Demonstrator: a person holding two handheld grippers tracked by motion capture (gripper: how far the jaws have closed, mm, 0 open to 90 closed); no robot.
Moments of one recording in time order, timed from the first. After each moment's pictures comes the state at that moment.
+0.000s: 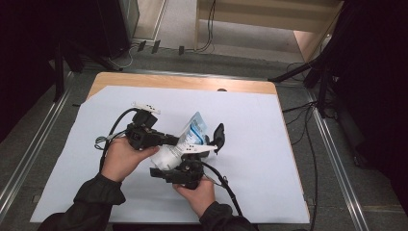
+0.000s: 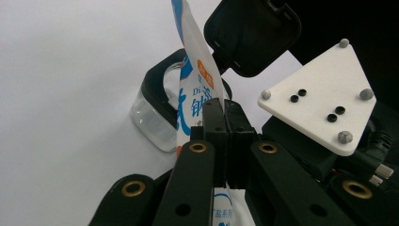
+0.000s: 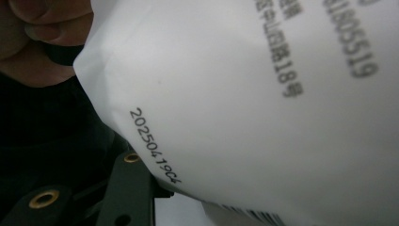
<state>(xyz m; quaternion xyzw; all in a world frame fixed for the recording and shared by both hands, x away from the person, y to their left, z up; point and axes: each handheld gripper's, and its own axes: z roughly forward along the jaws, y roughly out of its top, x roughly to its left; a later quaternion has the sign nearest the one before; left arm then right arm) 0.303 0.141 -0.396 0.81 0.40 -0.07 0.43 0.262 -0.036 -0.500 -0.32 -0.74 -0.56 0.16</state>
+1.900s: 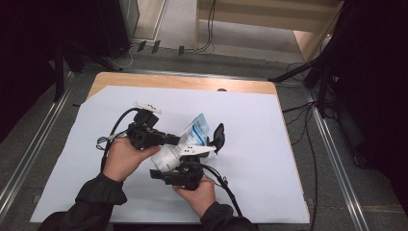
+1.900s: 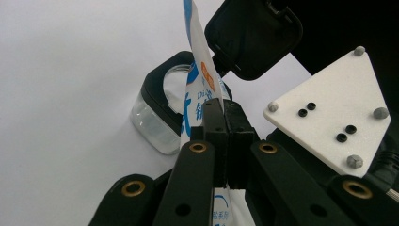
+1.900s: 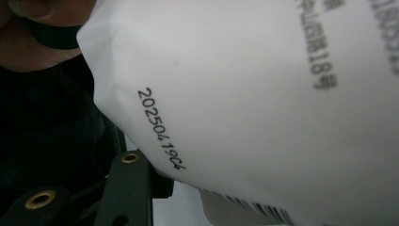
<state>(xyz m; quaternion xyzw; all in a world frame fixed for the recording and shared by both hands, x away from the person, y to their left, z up) 0.303 0.139 -0.394 0.81 0.40 -0.06 0.43 0.258 -0.034 -0.498 -0.31 -0.76 -0.55 0.14</state>
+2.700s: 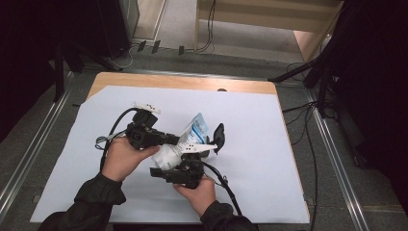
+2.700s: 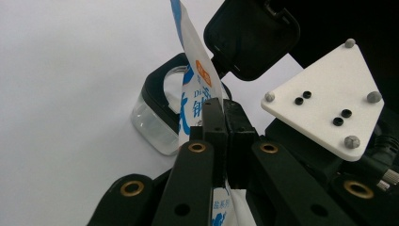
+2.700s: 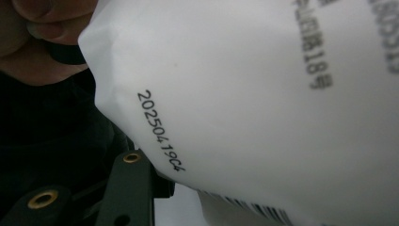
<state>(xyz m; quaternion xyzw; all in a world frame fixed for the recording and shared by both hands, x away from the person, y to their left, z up) 0.303 0.141 -0.394 0.81 0.40 -0.06 0.43 0.262 -0.035 -0.496 -0.32 -0.75 -0.56 0.15</state>
